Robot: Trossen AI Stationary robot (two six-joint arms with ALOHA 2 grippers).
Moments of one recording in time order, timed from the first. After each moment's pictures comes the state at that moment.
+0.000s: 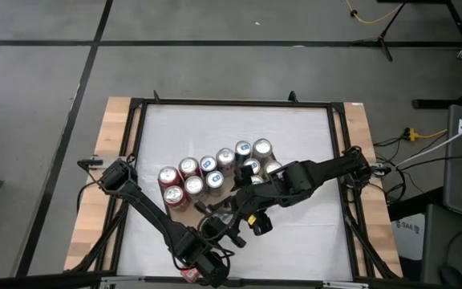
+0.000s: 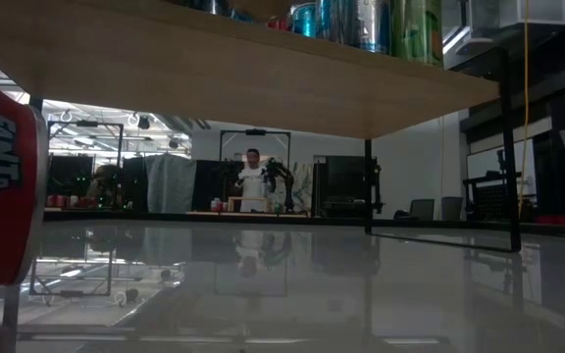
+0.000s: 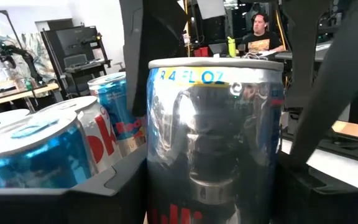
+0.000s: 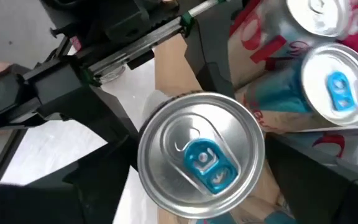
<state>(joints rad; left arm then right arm) -0.66 2.11 1.80 -0.66 -1.57 -0.85 0.39 2.03 2.35 -1.31 0.17 -0.07</state>
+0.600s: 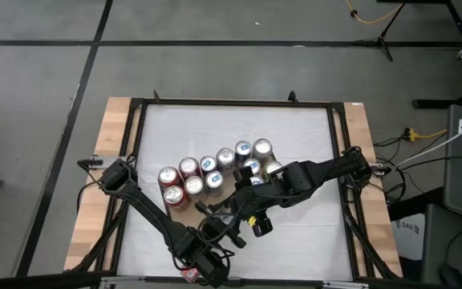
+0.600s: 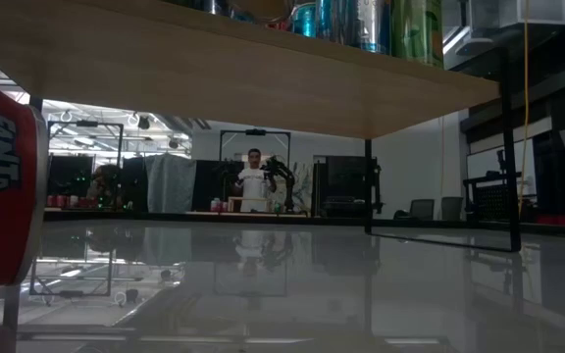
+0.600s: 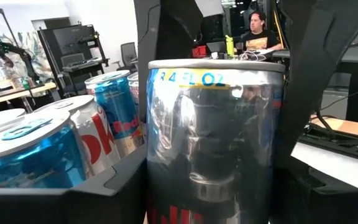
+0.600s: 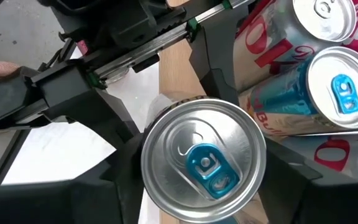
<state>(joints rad) -0.66 2.11 1.80 -0.66 -1.55 -0.85 0.39 2.03 2.35 -1.29 0.16 -0.09</state>
